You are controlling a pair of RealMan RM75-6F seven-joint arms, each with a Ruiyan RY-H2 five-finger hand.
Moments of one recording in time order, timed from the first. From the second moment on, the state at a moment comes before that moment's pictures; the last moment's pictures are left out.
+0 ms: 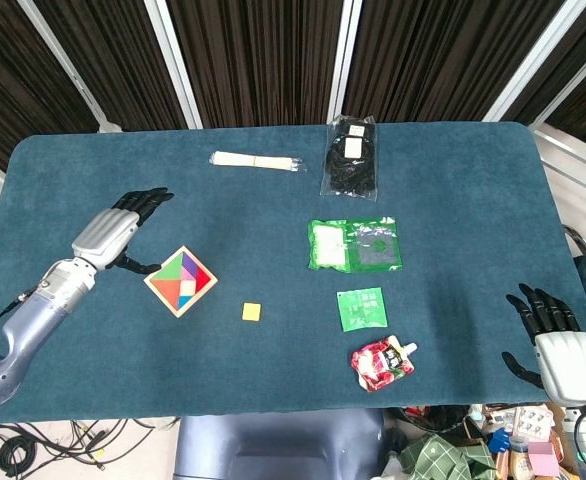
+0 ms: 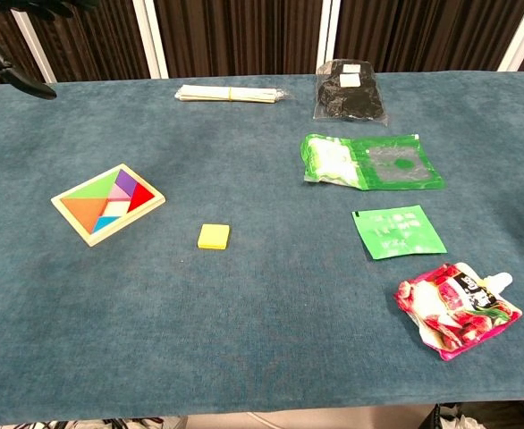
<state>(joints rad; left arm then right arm) -0.74 -1.09 -0.19 -1.56 1.31 0.81 -0.27 0.08 -1.14 0.05 -1.56 -1.59 1.53 -0.07</state>
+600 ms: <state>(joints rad) -0.80 -1.20 -0.15 -1.66 1.23 0.74 -0.09 0.07 -1.14 0.06 -1.57 -1.58 1.54 -0.06</state>
